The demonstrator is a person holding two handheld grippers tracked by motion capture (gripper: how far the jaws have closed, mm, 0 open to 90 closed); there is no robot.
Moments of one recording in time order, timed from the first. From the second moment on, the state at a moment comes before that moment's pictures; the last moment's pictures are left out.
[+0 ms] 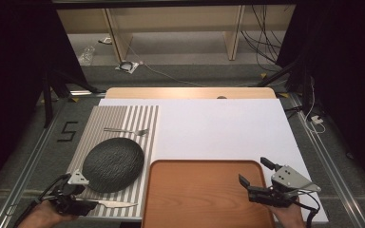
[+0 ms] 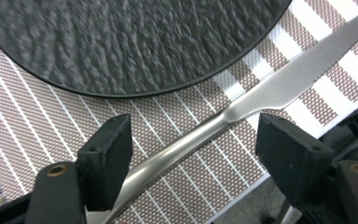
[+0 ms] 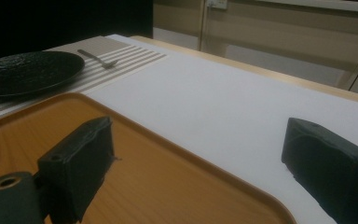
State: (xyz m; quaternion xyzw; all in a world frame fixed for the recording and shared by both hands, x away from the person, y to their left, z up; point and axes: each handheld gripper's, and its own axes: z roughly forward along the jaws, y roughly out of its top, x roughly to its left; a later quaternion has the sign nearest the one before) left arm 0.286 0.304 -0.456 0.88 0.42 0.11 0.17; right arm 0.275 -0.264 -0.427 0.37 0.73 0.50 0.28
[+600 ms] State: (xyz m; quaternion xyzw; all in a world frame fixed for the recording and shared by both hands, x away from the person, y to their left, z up) left arm 0.303 0.299 -0.461 0.90 0.40 0.06 0.13; right arm 0.276 -0.261 -0.429 0.36 0.73 0.51 0.28
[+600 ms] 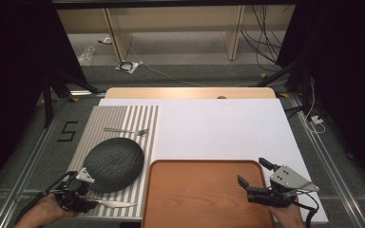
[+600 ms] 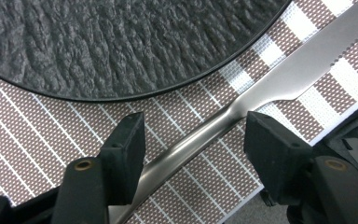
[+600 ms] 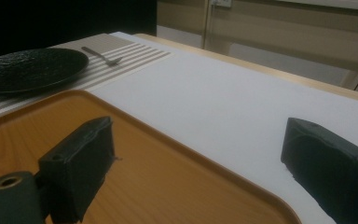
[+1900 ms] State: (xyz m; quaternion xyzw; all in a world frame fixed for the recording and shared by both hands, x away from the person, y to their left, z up) left arm 0.311 0.283 -0.461 0.96 0.28 0.02 0.06; right arm 0.278 -0.262 -0.429 0.37 0.74 0.50 0.28
